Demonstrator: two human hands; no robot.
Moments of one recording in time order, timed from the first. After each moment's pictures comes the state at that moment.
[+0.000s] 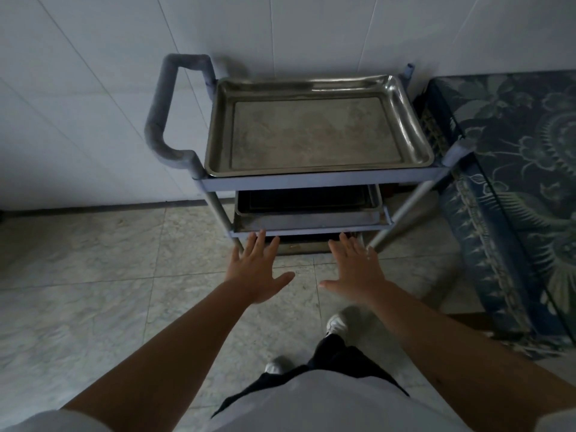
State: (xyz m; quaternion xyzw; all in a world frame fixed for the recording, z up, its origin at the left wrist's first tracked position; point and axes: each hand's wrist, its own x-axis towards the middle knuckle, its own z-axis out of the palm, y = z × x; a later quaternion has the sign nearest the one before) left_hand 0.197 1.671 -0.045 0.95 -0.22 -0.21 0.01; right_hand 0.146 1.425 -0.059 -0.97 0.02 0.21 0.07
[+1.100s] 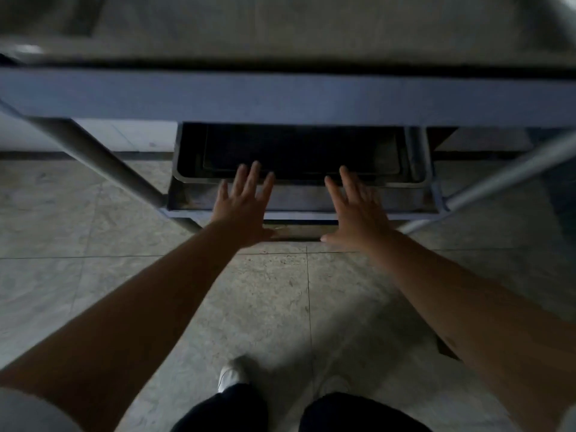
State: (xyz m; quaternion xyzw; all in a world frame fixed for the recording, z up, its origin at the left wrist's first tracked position) left_hand 0.399 1.579 -0.338 0.96 -0.23 -0.17 -0.07; right_hand 0.350 1.328 -0.354 -0.99 -0.05 0.14 0.05
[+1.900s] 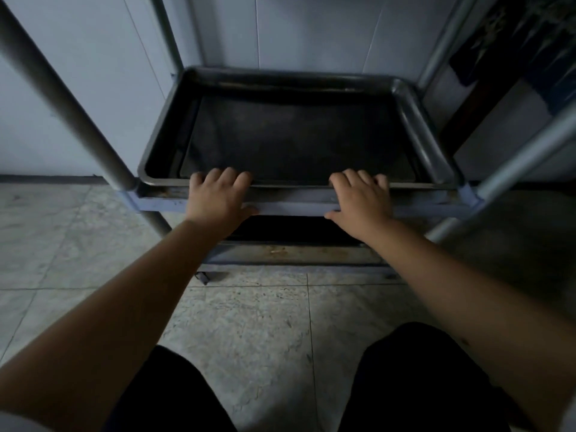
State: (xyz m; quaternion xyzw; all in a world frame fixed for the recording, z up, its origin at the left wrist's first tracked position) left_hand 0.398 1.602 -0.423 0.97 -0.21 0.11 -0.01; right_hand 0.364 1.327 -0.435 -0.99 -0.06 -0.14 -0.05
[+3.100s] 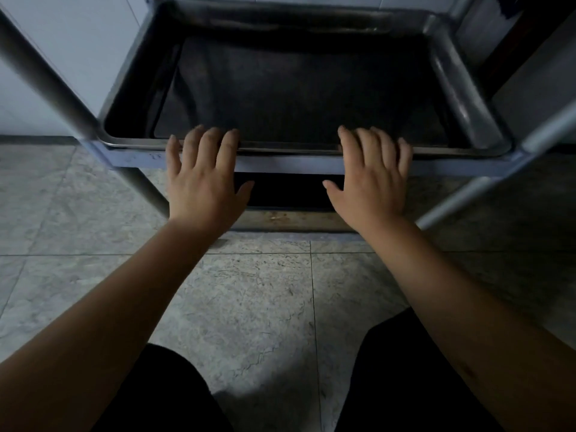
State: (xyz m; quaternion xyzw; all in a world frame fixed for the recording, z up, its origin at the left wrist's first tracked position) left_hand 0.358 1.604 -0.472 0.96 -0.16 0.23 0.06; right_hand 0.330 1.351 -0.474 -0.96 -0.01 -0.27 -0.01
